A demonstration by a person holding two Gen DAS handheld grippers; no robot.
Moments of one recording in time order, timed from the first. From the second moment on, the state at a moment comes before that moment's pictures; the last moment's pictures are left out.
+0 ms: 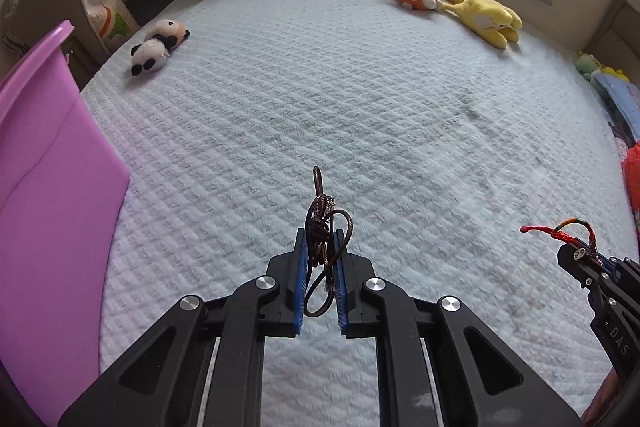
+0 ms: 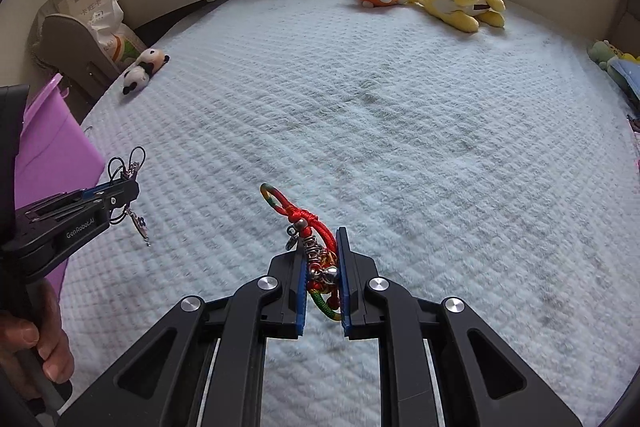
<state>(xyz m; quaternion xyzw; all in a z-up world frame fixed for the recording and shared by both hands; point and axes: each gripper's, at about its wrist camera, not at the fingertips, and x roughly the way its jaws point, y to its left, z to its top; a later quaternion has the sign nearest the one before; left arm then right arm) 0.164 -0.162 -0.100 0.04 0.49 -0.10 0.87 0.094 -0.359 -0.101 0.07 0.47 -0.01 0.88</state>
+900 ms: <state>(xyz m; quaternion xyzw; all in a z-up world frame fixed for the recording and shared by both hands) 0.069 0.047 0.148 -0.04 0.48 0.05 0.87 0.061 -0.173 0.145 0.07 0.46 0.21 0.86</state>
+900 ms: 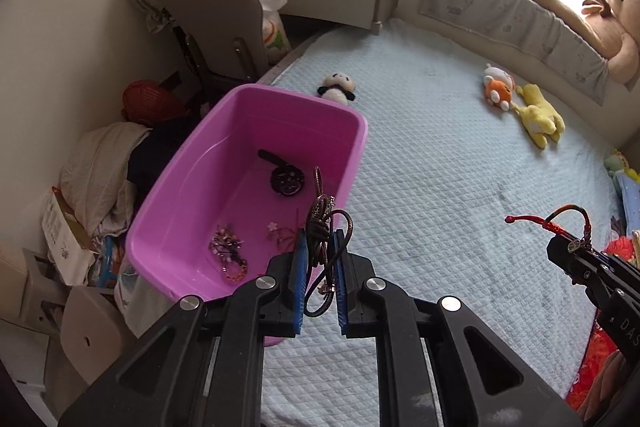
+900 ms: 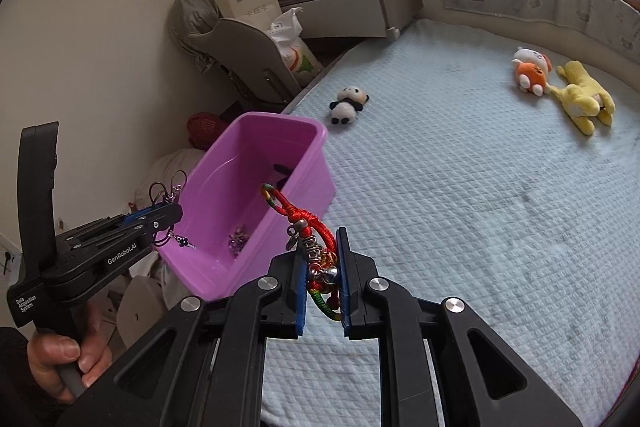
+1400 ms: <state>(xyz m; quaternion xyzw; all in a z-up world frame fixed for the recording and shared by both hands) 0.112 0.181 0.089 0.00 0.54 0.01 0.84 0.107 0.011 0.107 0.08 0.51 0.20 0.83</state>
